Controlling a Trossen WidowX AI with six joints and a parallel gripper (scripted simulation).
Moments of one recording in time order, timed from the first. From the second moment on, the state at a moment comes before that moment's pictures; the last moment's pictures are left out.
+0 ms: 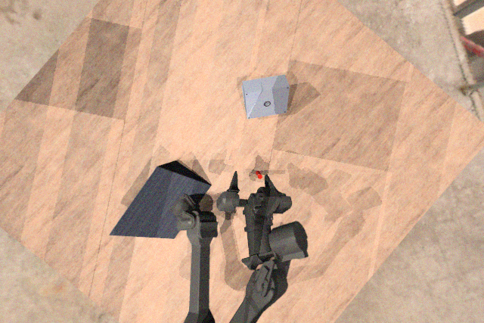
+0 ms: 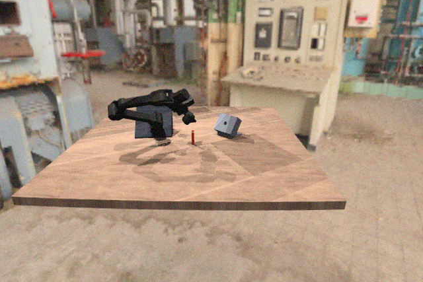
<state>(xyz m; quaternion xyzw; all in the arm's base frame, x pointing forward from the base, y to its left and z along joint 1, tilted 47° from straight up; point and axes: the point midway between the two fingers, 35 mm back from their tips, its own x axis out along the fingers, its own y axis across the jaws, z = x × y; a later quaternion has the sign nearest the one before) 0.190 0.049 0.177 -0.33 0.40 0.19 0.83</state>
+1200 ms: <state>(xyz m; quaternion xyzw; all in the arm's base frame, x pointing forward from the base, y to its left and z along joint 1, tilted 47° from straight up) 0.211 0.031 0.177 -0.51 0.59 -0.09 0.62</state>
